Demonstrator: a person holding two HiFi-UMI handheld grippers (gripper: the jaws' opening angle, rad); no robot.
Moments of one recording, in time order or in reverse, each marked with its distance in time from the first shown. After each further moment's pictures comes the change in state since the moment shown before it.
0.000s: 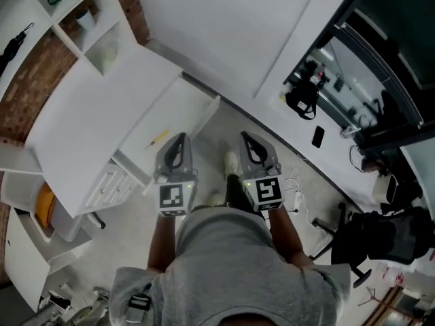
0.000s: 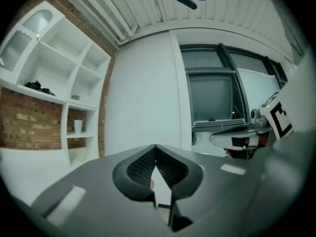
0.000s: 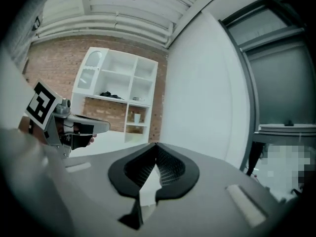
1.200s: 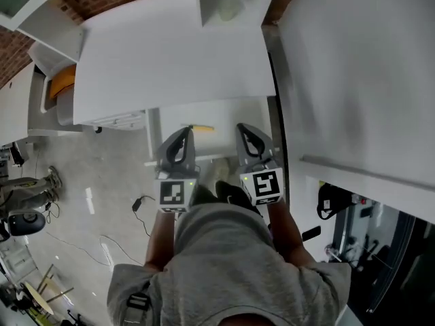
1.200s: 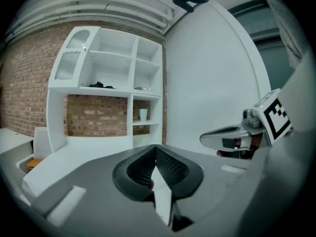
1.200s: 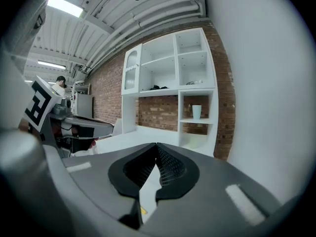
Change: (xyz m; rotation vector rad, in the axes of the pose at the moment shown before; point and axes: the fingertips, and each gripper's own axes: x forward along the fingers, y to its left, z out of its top) left arm 0.032 0.202 -0.047 -0.093 0.120 0.752; right arm 0.284 0.129 0.009 -0.090 0.045 0.857
